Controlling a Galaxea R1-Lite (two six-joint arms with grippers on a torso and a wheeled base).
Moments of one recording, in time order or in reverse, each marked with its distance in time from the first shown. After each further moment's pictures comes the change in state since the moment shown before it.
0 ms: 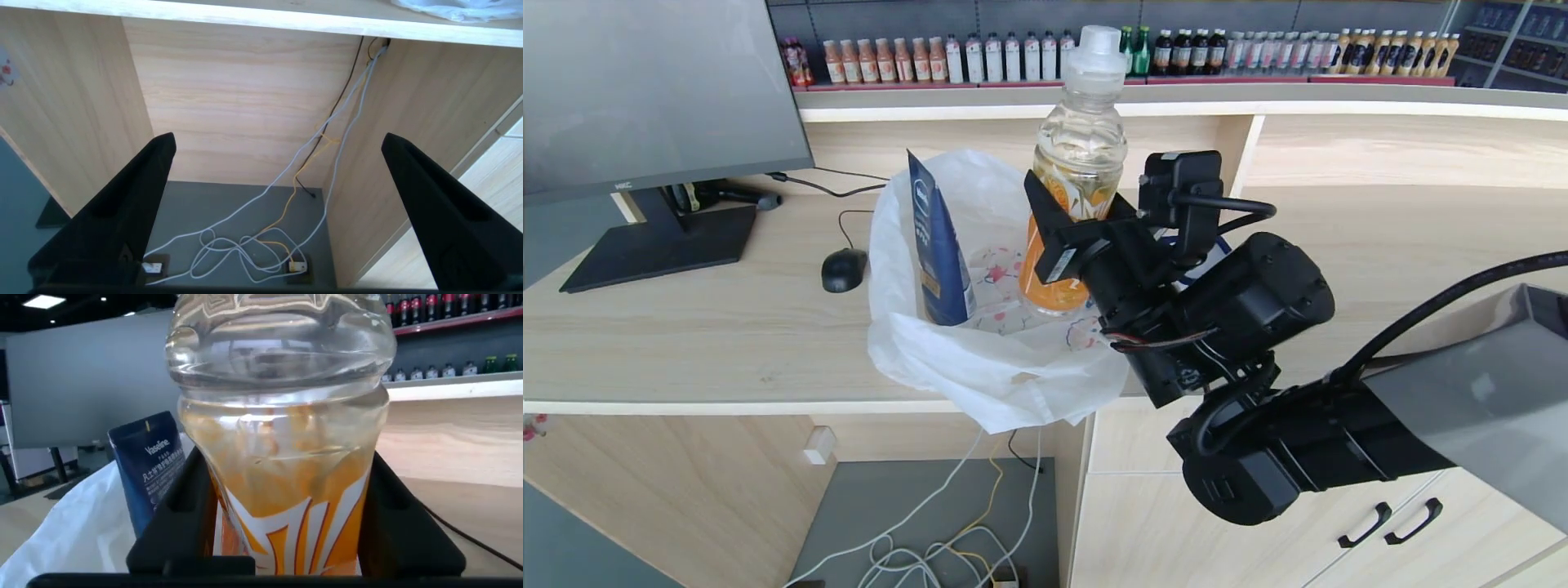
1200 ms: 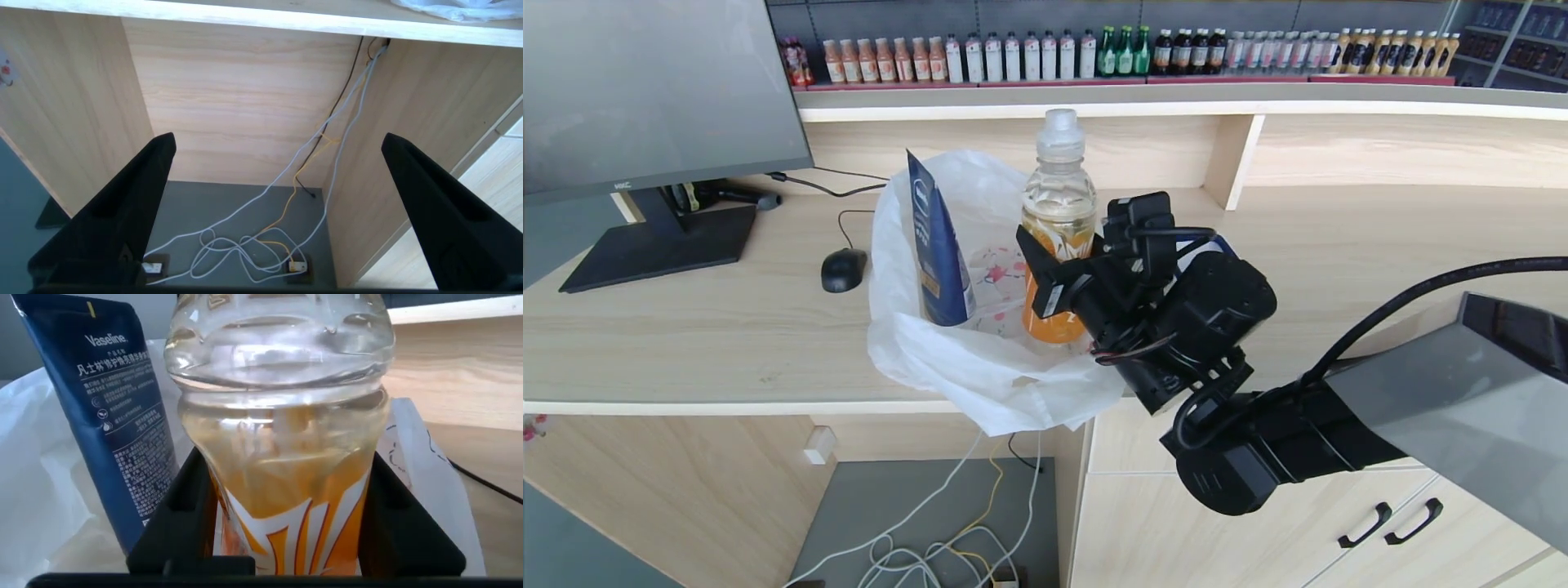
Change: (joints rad) left arm 0.000 0.000 0.000 0.000 0.000 0.000; right arm -0.043 0.054 -0.006 0.134 0.051 0.030
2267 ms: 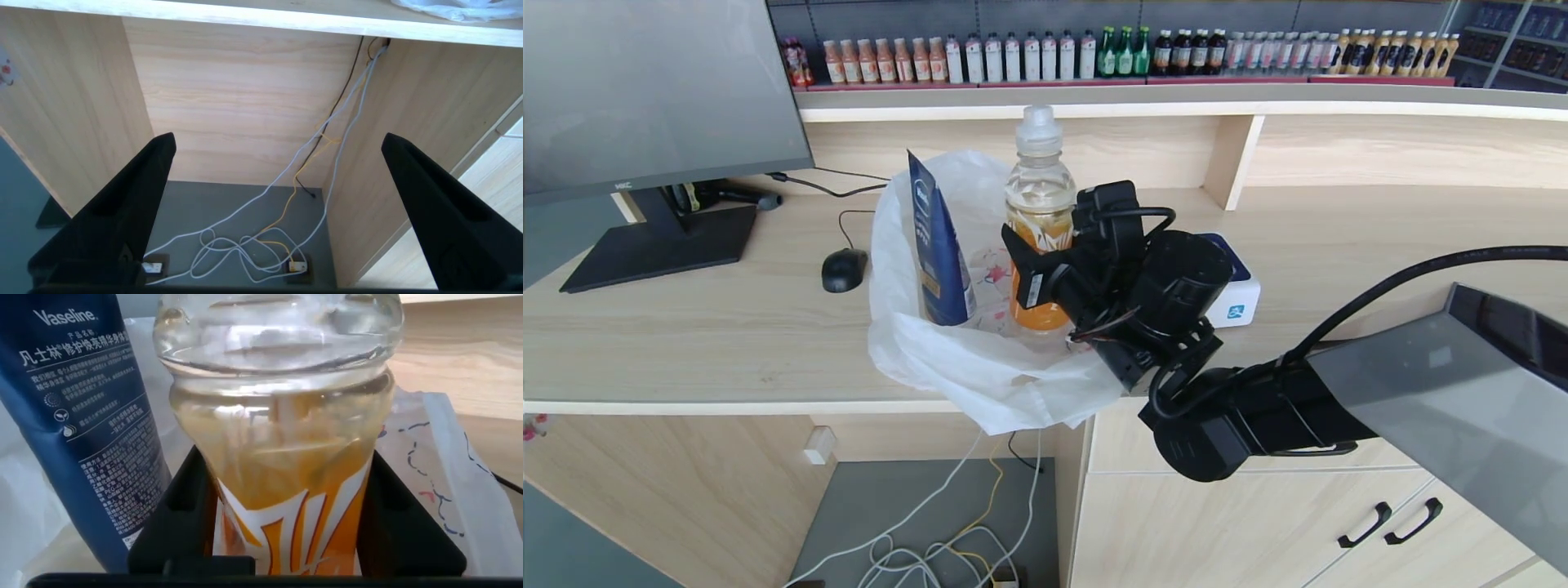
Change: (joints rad) left arm 0.000 0.000 0.000 0.000 0.000 0.000; right arm -0.009 0.048 -0.156 0.193 -0.003 0.005
